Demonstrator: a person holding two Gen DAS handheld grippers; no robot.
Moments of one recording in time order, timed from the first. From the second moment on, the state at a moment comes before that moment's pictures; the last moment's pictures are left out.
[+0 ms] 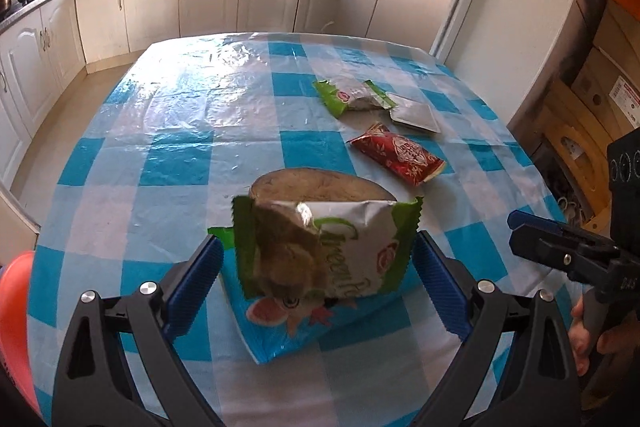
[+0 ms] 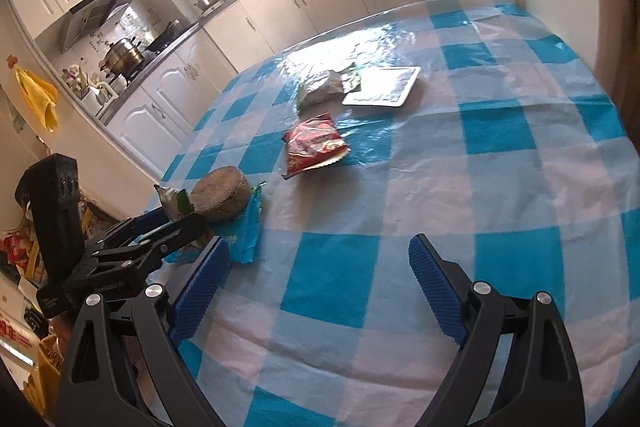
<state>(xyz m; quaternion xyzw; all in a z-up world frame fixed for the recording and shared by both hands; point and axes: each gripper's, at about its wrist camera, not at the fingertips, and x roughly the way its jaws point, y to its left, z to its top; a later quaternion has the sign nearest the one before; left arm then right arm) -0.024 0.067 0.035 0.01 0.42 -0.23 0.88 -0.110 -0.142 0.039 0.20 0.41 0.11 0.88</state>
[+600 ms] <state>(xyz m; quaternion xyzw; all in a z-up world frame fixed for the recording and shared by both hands) -0.025 0.074 0.036 -0.03 0.42 -0.23 0.88 -0.035 -0.114 0.038 0.12 0.43 0.08 0.89</state>
